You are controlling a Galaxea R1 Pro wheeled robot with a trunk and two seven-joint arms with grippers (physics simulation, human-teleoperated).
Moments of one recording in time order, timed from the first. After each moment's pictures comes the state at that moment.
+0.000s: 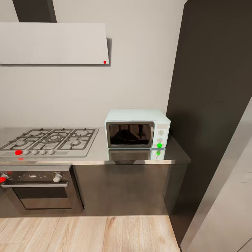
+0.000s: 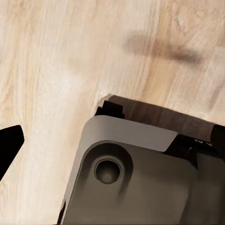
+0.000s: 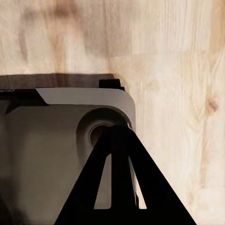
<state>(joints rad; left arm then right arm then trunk) -0.25 0.04 -0.16 0.00 0.45 -0.02 0.04 -0.14 -0.03 -0.41 0.03 0.37 -0.15 -0.01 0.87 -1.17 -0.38</state>
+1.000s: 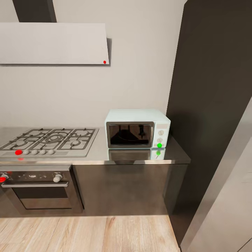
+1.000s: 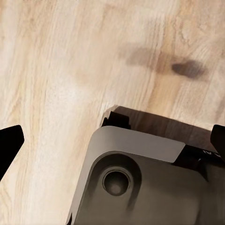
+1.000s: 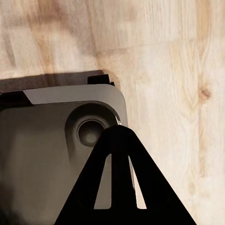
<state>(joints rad) -0.22 0.05 -0.16 -0.01 0.44 -0.09 0.04 -0.12 -0.05 -0.41 0.02 0.29 -0.15 -0.01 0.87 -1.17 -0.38</state>
